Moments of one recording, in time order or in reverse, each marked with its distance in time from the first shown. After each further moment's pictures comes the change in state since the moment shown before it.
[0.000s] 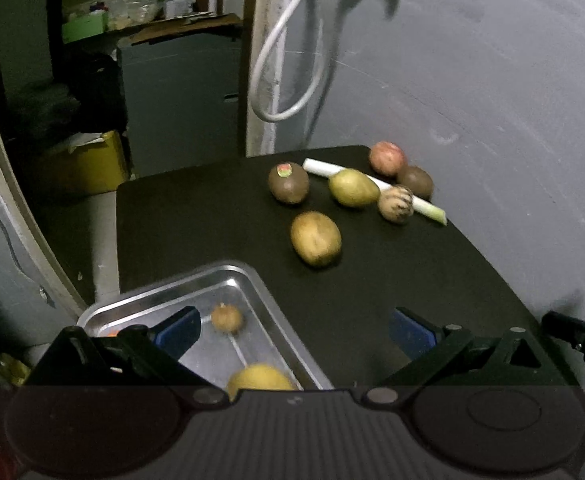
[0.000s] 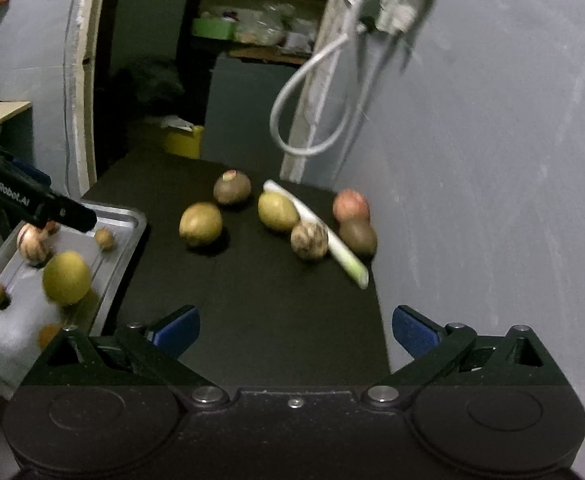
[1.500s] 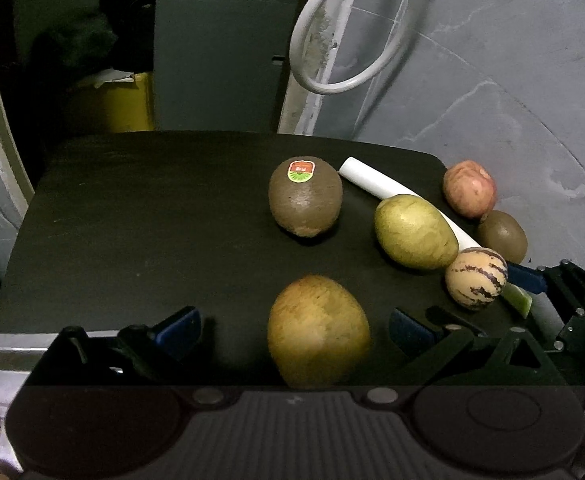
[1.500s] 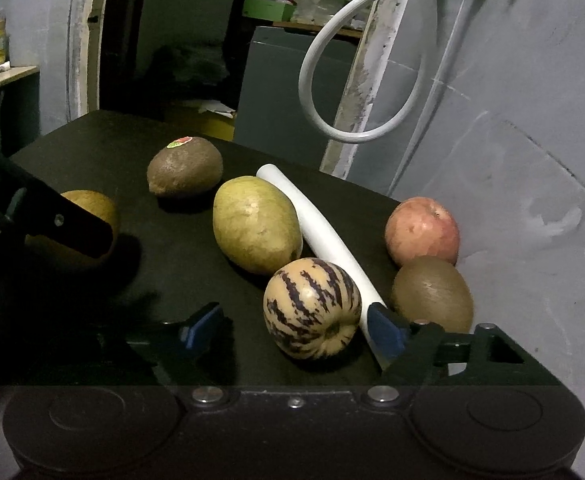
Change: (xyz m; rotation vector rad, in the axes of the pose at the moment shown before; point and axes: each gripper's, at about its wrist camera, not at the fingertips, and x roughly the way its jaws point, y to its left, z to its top) left arm 0.175 -0.009 0.052 -0.241 0.062 0.075; right arm 0.263 -0.033 0.022 -0.106 -0.012 0.172
